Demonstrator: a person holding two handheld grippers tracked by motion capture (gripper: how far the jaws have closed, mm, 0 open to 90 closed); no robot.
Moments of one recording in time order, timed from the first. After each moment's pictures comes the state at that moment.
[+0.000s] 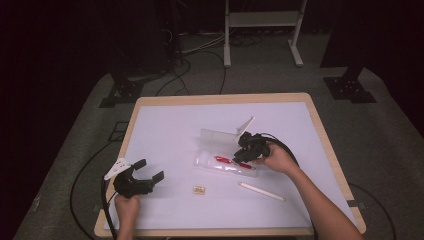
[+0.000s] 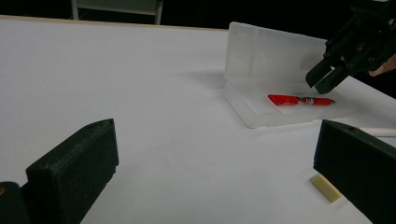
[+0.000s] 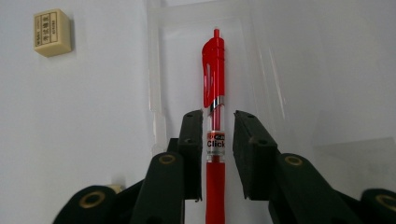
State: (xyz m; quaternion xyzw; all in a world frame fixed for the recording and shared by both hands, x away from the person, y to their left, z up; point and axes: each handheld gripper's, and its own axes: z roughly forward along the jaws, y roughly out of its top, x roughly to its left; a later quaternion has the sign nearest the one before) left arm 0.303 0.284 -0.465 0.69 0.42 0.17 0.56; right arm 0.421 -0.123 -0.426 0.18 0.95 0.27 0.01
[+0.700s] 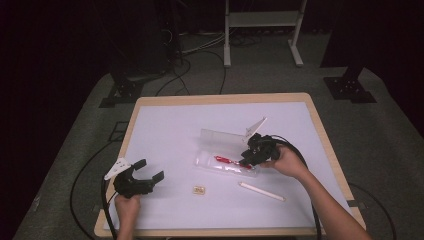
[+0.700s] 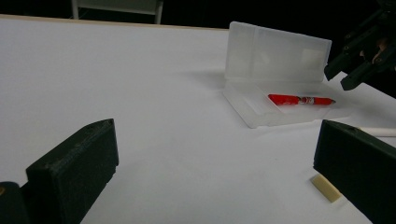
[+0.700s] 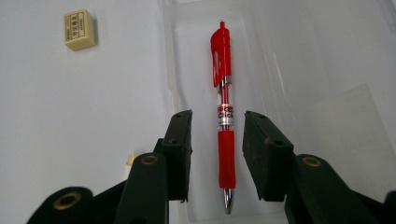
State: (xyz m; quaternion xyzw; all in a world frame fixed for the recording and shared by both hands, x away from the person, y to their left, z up) left arm 0.303 0.284 -0.465 0.69 0.42 0.17 0.56; right arm 0.404 -0.148 -0.415 0.19 0.94 0.30 0.01
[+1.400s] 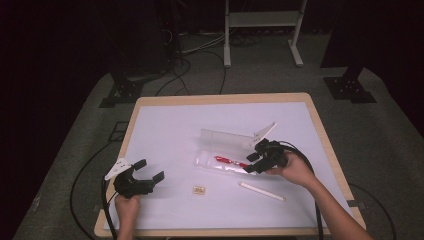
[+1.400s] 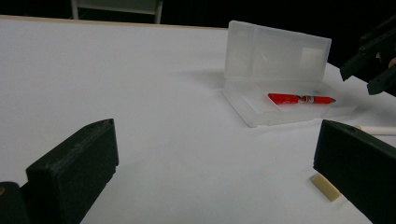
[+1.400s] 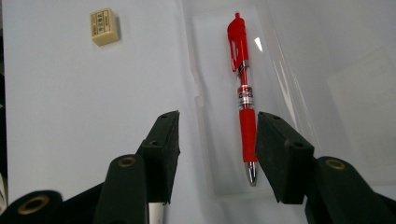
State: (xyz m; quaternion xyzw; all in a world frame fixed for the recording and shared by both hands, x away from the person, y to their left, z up) left arm 0.303 0.283 -0.465 0.70 0.41 0.17 0.56; right arm 0.382 -0.165 -0.415 0.21 0.93 0.32 0.00
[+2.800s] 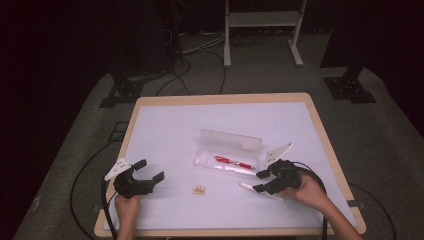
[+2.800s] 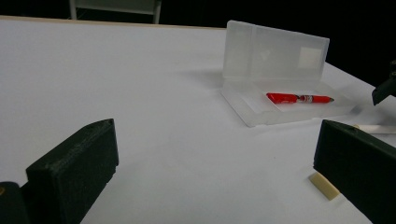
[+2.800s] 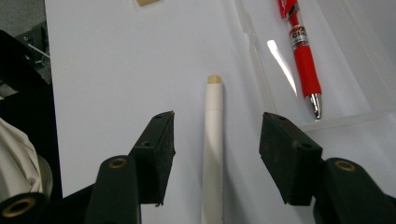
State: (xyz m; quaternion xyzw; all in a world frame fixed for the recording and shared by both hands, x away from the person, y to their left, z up) left arm 0.303 0.283 -0.465 0.70 0.41 0.17 0.56; right arm 0.329 -0.194 -0.435 0.21 0.92 0.34 0.00
